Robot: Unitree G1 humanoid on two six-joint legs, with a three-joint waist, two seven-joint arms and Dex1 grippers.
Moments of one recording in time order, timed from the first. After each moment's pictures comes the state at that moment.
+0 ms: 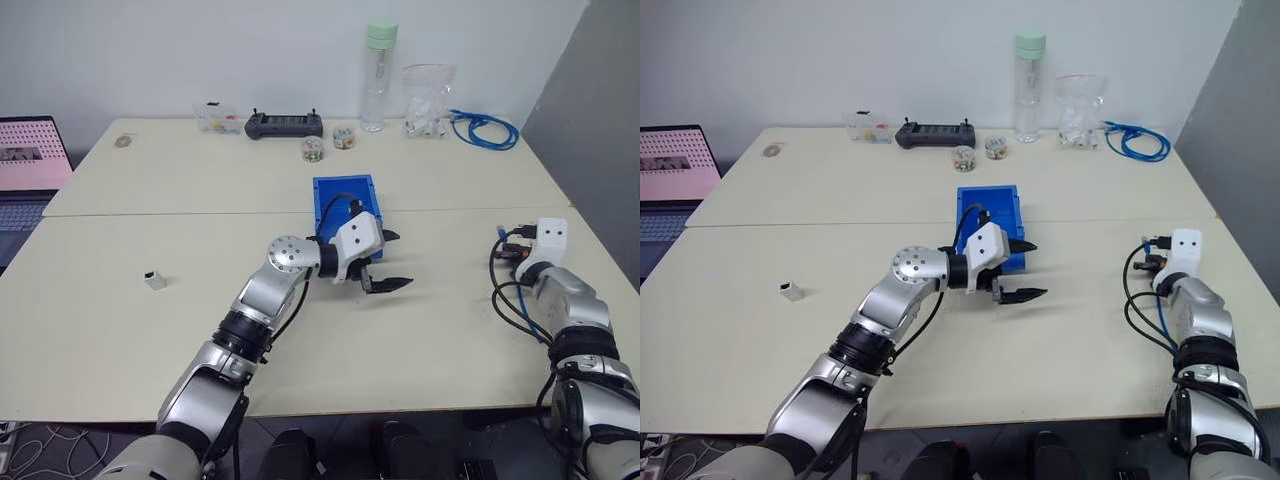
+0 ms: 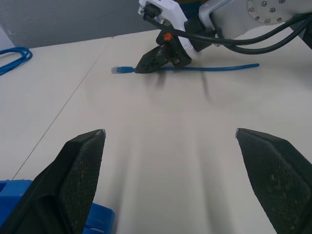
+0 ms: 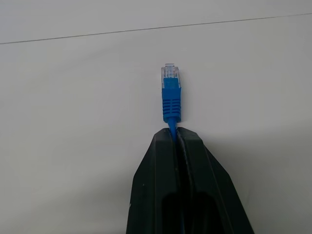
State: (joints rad) left arm -0.71 0.25 -0.32 0.27 -0.10 0.14 -0.99; right arm -0.61 -0.51 -0.28 0.73 0.18 0.30 0.35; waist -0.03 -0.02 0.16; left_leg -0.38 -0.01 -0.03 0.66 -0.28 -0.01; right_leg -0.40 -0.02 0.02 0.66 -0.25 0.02
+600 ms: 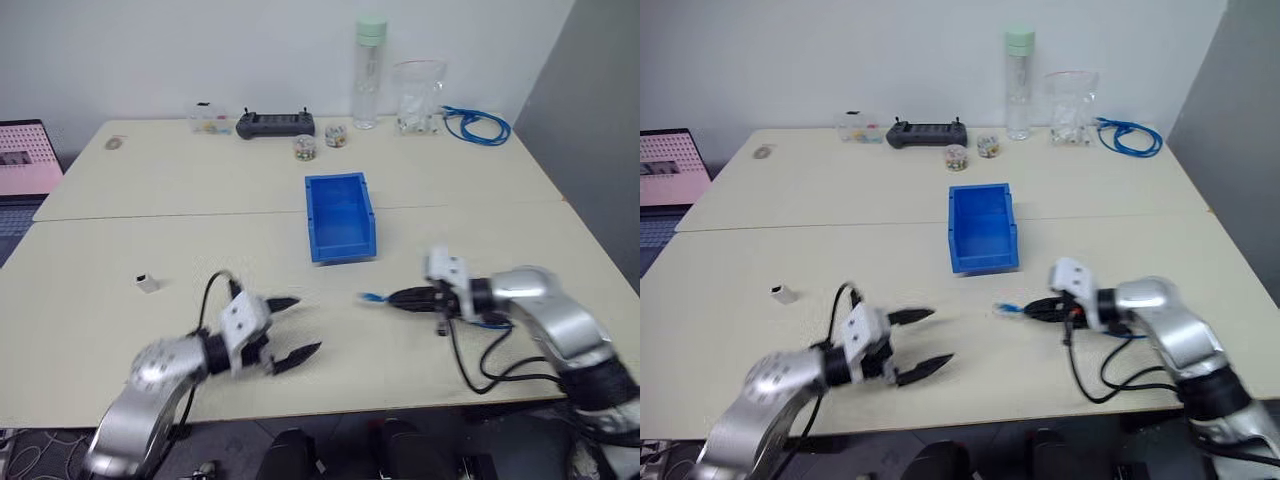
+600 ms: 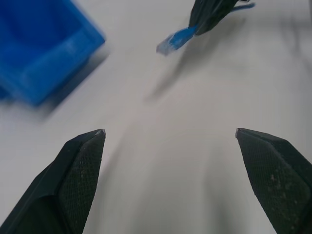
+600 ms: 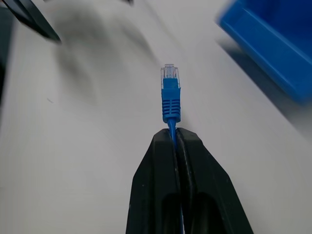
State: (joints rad) left arm 0.21 0.55 0.04 -0.49 -0.27 0.32 -0.86; right arm -0.47 -0.60 0.30 -0.13 0.29 0.47 1.12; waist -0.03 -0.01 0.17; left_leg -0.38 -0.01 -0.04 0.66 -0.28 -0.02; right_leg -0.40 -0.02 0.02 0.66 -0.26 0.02
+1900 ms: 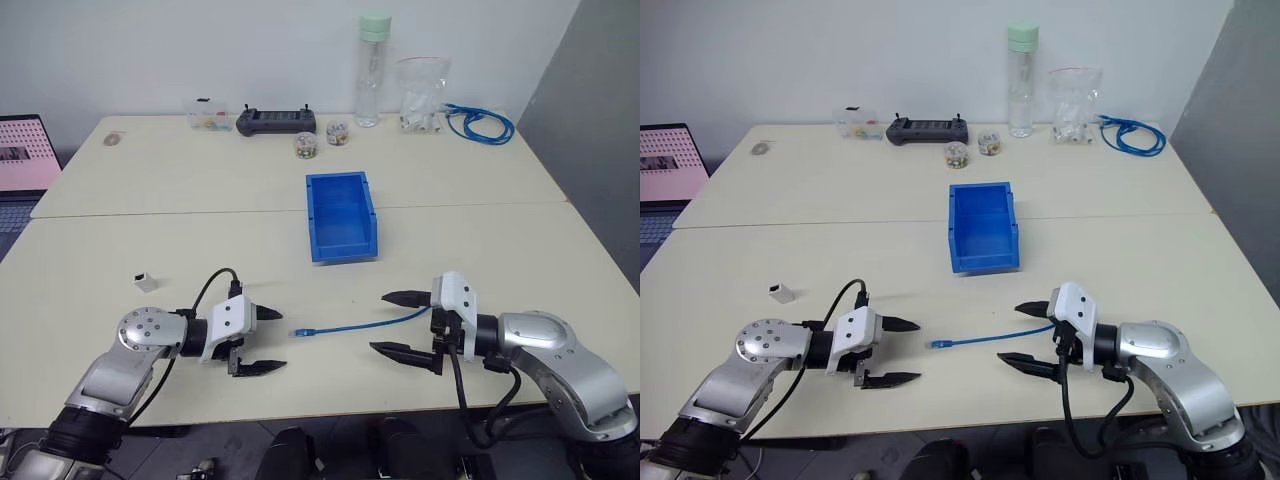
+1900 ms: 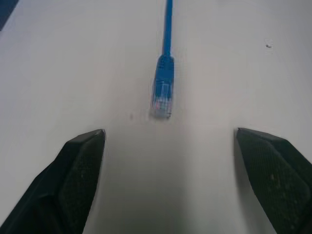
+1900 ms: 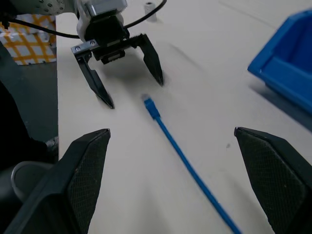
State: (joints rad) left arm -0.18 0.81 -0.15 0.06 -0.19 -0.03 -1.26; right arm -0.08 -0.60 0.07 -0.59 0.39 0.63 0.91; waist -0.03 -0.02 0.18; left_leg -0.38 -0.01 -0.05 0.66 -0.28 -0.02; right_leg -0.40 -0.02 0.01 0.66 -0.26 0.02
